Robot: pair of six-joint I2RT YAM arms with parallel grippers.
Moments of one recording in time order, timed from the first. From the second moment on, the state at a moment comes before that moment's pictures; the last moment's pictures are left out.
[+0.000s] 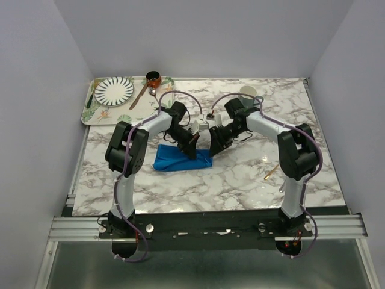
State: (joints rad) left arm -0.45 2.03 1.45 -0.85 0.87 0.63; right arm 0.44 1.97 1.41 -0.73 -0.83 -0.16
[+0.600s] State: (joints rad) left arm -0.34 2.24 1.58 -0.90 1.05 0.40; right arm 0.50 1.93 1.29 -0.47 -0.82 -0.18
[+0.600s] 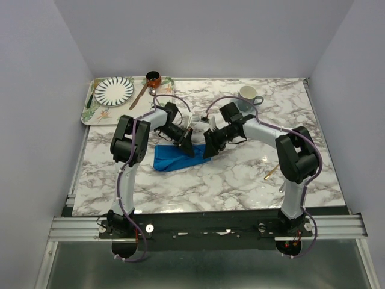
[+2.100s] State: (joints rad) left arm -0.26 2.32 1.59 -0.88 1.15 0.20; right arm 0.58 2.04 1.40 -0.35 -0.64 -0.11
